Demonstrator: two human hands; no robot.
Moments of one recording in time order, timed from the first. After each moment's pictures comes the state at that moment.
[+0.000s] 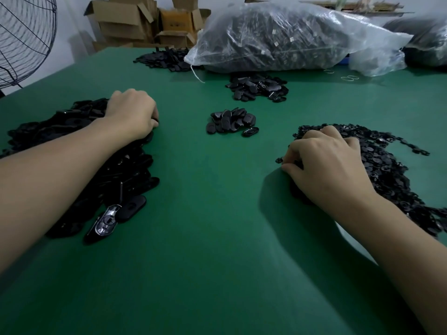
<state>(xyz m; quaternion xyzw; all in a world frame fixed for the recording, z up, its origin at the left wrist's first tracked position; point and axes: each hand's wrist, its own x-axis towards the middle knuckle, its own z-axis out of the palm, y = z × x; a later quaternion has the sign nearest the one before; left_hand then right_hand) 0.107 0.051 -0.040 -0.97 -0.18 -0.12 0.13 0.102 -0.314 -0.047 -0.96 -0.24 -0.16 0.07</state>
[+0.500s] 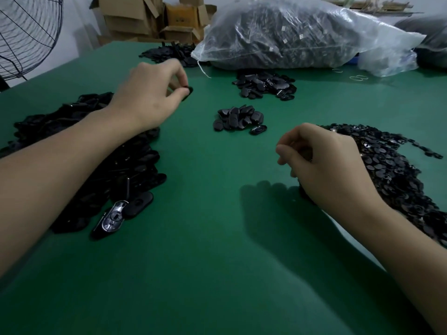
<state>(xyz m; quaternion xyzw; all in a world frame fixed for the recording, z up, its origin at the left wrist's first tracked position) 0.074 0.003 -0.009 -0.95 -0.05 -0.28 -0.13 0.095 -0.305 -0.052 -0.87 -0.31 -0.15 0.35</state>
